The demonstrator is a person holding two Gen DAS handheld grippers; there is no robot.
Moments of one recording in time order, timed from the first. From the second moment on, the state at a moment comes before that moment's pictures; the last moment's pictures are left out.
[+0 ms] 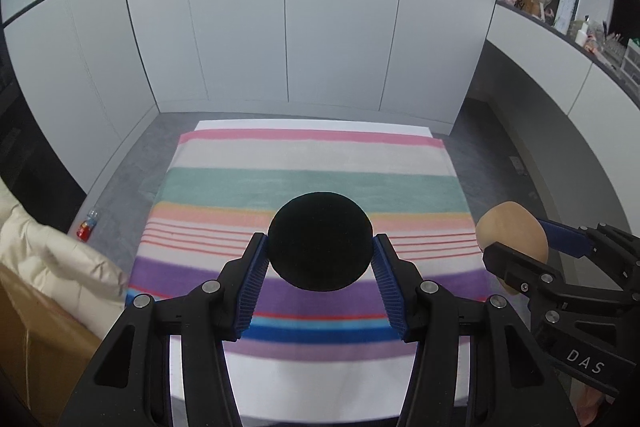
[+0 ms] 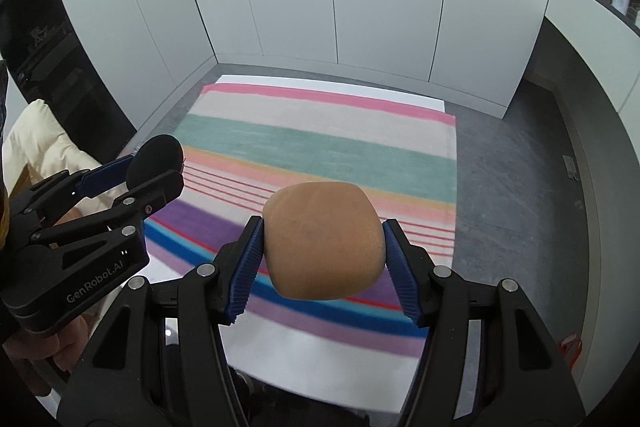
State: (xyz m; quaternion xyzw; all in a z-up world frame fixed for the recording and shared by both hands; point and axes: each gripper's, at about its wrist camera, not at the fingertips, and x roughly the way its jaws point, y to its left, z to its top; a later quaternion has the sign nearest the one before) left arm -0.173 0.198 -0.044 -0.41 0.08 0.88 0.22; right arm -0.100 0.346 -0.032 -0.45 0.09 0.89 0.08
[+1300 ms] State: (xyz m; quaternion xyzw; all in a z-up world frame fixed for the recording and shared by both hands) left arm -0.139 0.071 -0.026 -0.38 -0.01 0.91 0.15; right arm -0.100 0.260 -0.010 -0.42 0.03 0.91 0.02
